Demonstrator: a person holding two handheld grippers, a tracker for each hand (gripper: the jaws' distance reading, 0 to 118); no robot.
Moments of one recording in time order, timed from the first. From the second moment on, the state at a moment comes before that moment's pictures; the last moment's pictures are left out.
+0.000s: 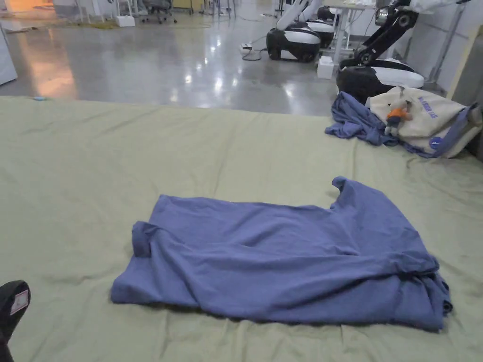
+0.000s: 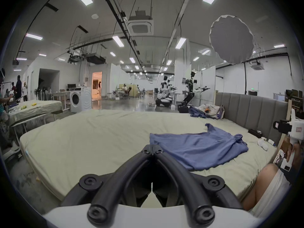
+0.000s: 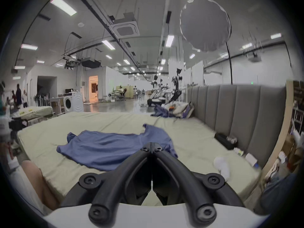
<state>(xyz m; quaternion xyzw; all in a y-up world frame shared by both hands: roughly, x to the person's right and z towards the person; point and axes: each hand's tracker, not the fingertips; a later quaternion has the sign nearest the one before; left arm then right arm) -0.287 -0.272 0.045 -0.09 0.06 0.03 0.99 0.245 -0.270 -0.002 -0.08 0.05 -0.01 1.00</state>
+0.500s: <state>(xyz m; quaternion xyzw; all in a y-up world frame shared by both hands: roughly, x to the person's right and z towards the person) -0.328 -0.301 -0.095 -0.30 -0.10 -0.09 0.94 0.241 -0.270 -0.031 -0.11 0.08 -0.01 0.99</state>
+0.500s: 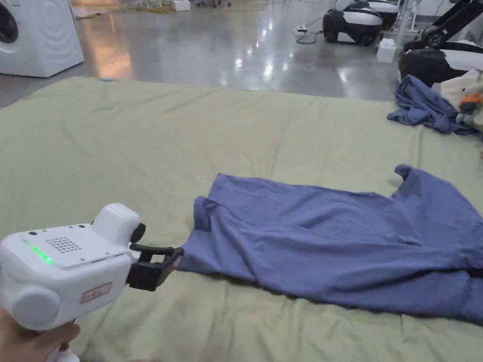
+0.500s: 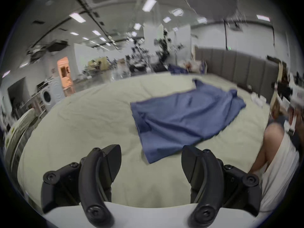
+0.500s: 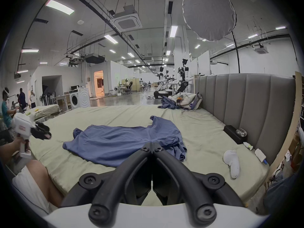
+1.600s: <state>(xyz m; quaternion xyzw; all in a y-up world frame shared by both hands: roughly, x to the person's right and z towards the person) -0.298 -0.313 -0.141 -0.33 -0.13 -0.12 0.93 0.278 -0.335 -0.190 -0.33 0.11 0.09 0.93</state>
